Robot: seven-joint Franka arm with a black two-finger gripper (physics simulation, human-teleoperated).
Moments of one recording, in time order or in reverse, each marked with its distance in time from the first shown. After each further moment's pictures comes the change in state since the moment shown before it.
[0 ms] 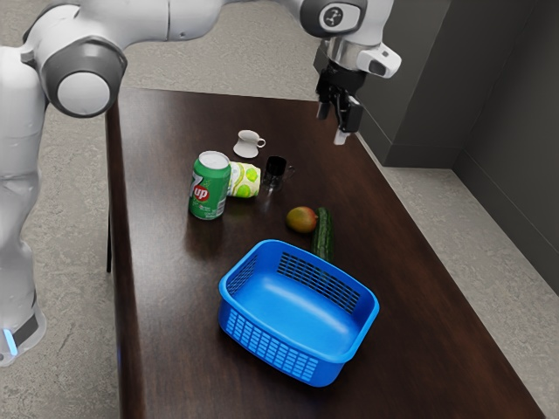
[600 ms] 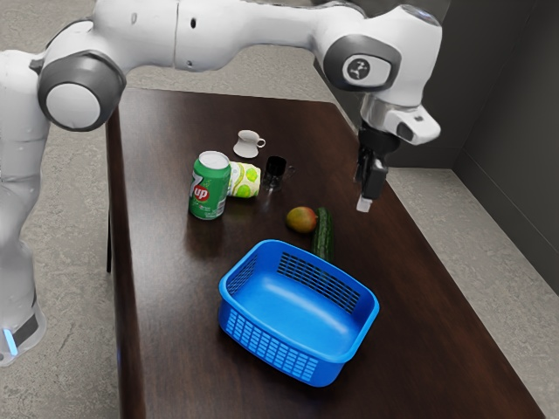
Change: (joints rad) arm -0.009 0.058 -0.276 0.010 -0.011 0.043 0.139
